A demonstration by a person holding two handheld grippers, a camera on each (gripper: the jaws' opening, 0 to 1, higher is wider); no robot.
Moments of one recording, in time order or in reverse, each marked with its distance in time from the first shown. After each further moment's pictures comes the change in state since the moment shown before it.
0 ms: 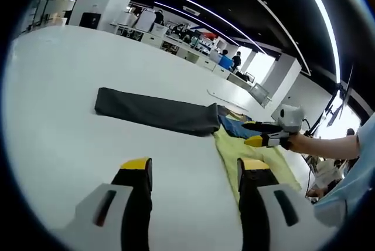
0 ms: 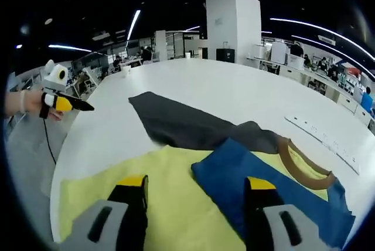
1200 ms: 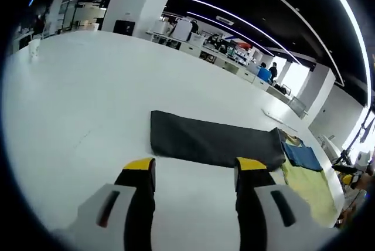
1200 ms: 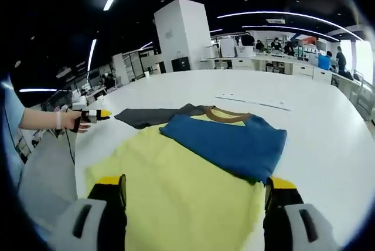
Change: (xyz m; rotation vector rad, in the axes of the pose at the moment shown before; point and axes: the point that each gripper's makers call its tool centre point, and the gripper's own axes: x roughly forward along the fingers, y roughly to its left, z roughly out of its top) left arm 0.042 0.134 0.050 -0.047 -0.092 0.335; right arm -0.182 -0.030 -0.076 0.264 -0.078 -0.214
